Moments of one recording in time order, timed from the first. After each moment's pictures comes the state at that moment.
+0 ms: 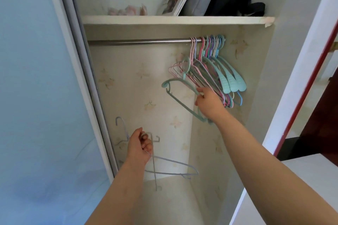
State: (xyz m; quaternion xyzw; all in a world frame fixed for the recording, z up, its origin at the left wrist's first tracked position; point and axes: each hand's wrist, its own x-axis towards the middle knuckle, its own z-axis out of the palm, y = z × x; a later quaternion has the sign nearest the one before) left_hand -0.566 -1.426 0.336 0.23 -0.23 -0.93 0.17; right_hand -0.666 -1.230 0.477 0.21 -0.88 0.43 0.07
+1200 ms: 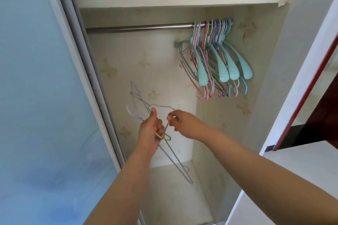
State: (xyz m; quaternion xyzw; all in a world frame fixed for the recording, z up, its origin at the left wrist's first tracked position) left_hand -0.549 -1.388 0.371 0.20 -0.47 -0.84 0.20; right_hand -0.619 -1.271 0.405 0.36 -0.87 0.33 -0.11
